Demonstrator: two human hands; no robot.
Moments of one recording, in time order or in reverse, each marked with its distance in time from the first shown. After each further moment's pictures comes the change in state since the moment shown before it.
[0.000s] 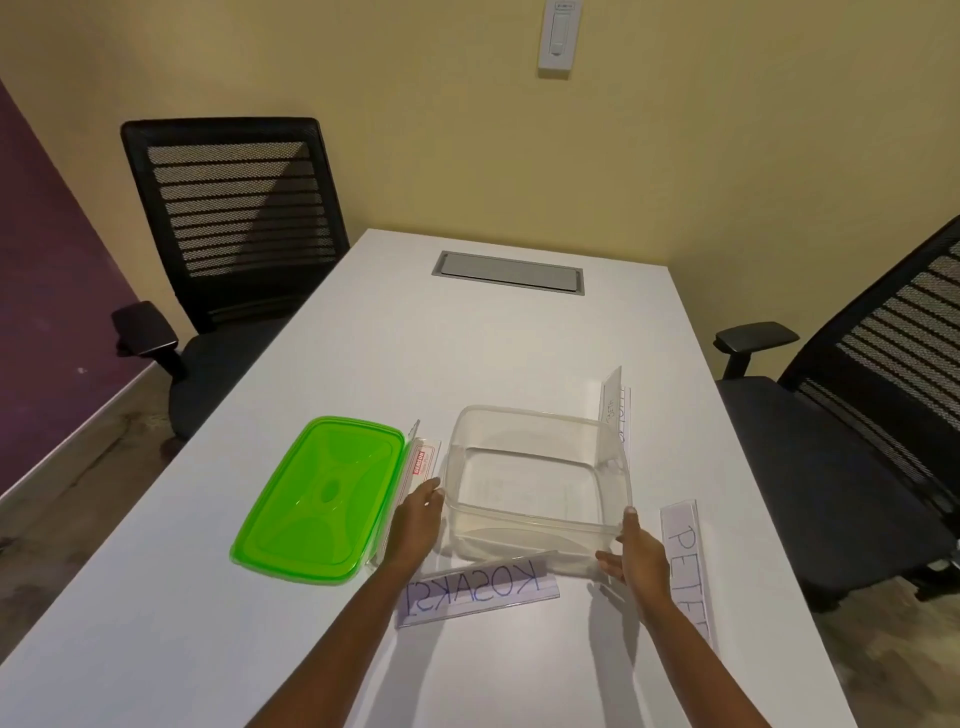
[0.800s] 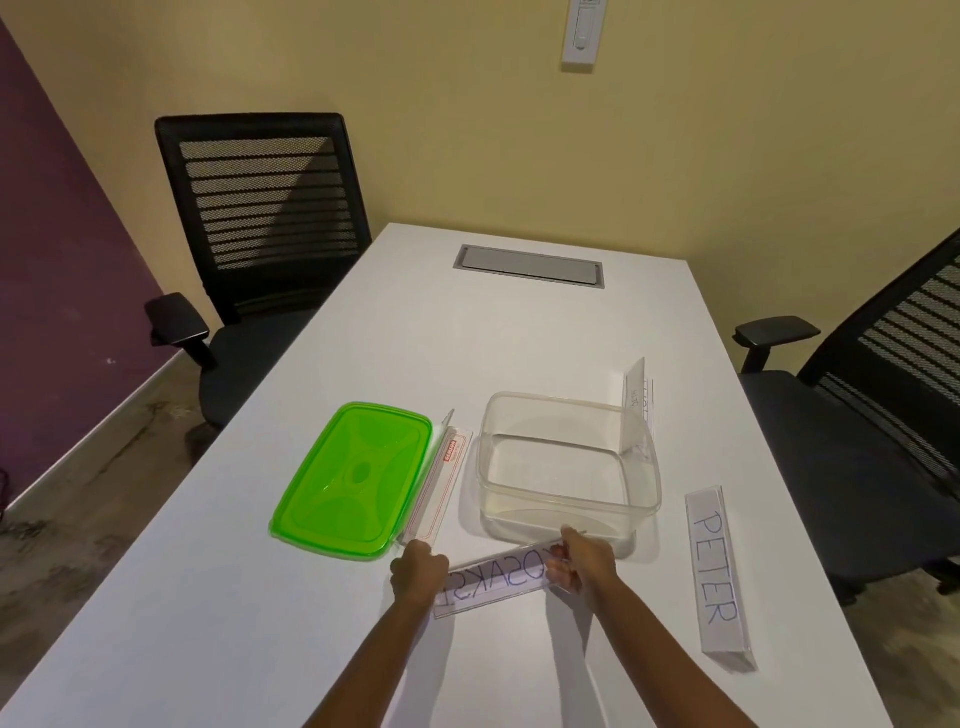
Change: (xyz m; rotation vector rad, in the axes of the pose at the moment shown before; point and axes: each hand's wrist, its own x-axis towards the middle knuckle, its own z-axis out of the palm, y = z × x) left_hand -0.041 -0.051 -0.013 0.142 -0.013 -0.437; right_hand -0.040 0.022 0.070 0.066 -0.195 0.246
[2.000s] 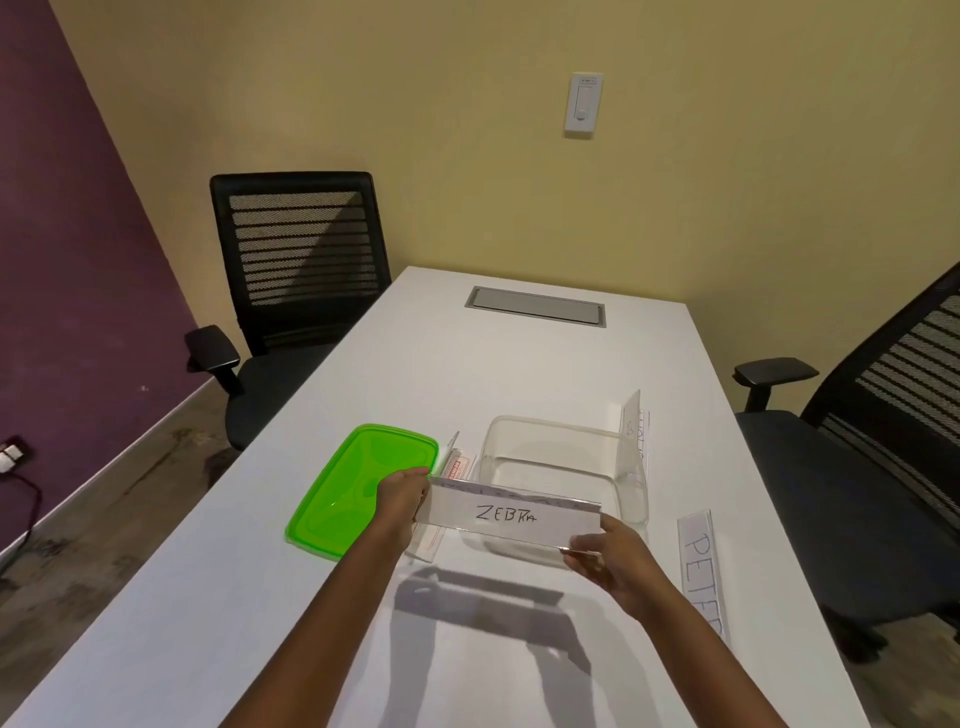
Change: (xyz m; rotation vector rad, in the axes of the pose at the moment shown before) left_hand -0.031 0.062 -0.070 -0.715 -0.020 0.177; right_hand -0.078 -0.050 -0.044 0.077 -0.336 -0.145
